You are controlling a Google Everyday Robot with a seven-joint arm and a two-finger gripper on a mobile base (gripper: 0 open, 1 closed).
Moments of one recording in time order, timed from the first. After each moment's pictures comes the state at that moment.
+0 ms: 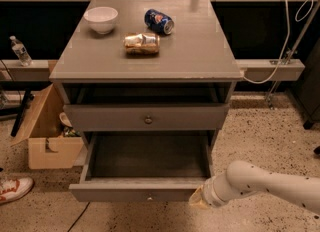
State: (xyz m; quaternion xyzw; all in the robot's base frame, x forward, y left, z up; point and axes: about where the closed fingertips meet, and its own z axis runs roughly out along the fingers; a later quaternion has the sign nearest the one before) arm 0.437 -0.130 0.396 -0.58 0.76 0.21 0.18
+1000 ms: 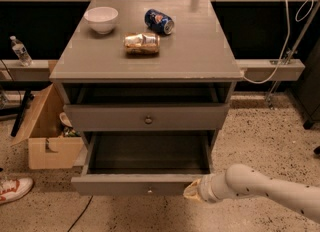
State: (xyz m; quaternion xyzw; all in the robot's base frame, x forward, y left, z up) arm 0.473 -0.115 0.392 -0.58 0.75 0.19 0.27
